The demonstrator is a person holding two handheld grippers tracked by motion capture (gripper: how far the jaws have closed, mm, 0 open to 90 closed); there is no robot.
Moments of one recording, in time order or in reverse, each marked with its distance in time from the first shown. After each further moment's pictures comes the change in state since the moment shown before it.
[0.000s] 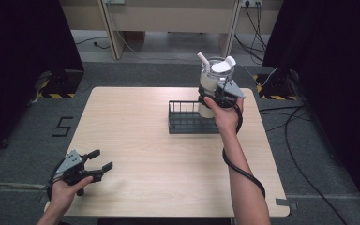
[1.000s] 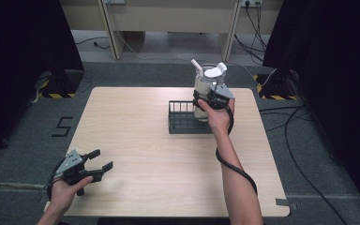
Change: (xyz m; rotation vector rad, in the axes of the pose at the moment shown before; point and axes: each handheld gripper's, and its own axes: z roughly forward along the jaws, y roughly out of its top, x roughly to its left) left arm 0.000 0.000 0.000 -0.001 -0.004 -0.001; right arm 0.005 -0.033 0.032 0.076 -0.016 -0.006
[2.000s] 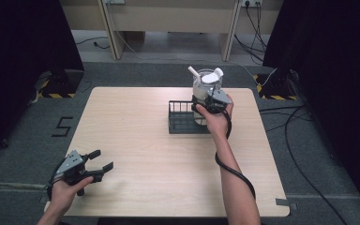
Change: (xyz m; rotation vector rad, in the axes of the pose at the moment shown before) left arm -0.002 0.000 0.000 0.002 -0.008 0.009; right arm 0.001 -0.020 0.005 0.009 0.012 -0.034
